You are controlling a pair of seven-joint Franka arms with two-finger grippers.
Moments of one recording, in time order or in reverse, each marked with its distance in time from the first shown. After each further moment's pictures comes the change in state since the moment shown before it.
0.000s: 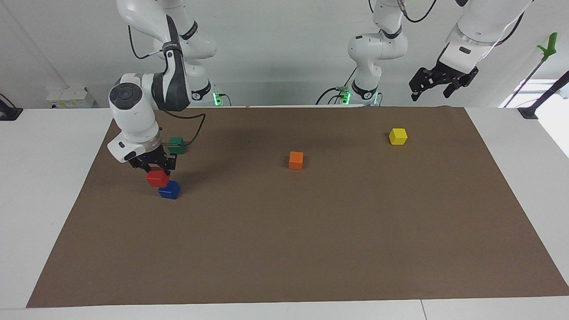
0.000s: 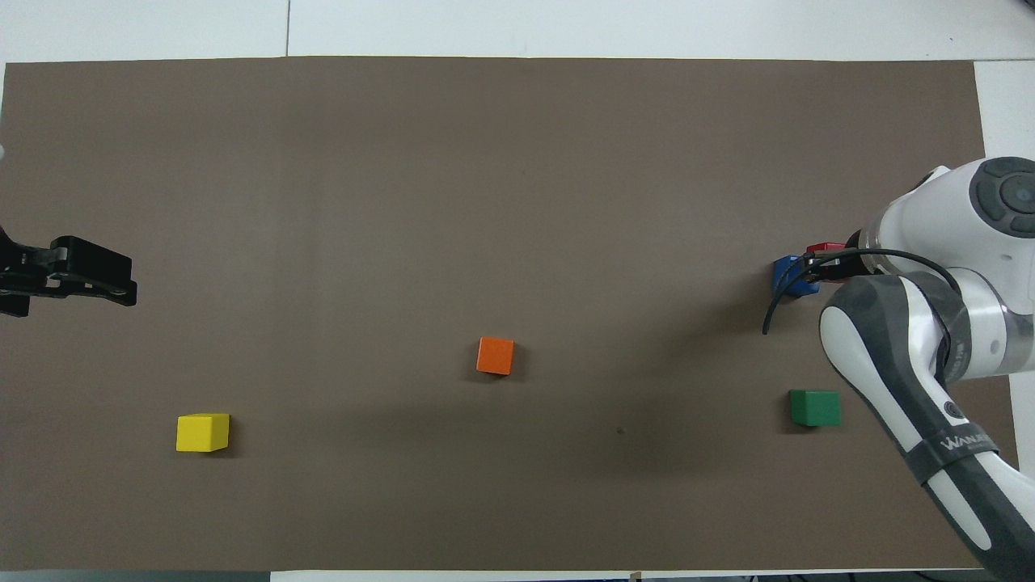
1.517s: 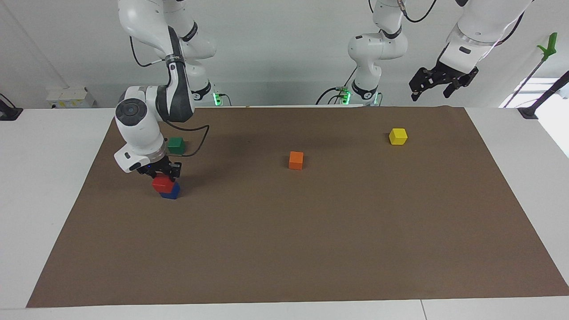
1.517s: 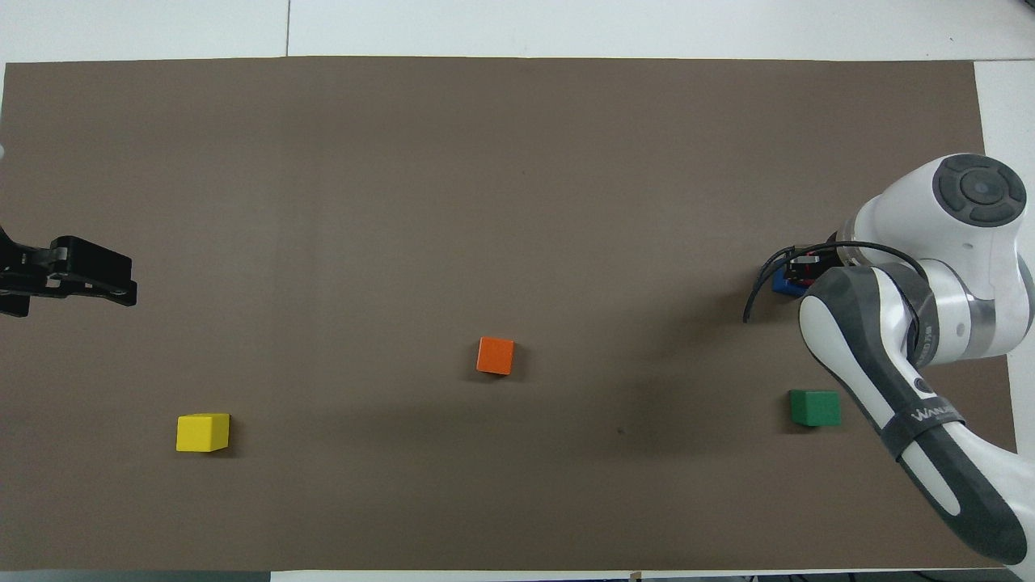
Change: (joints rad) left arm 0.000 0.000 0.000 0.000 0.000 0.000 0.000; right arm 0.003 0.059 0.006 0.001 0.021 0.030 0.056
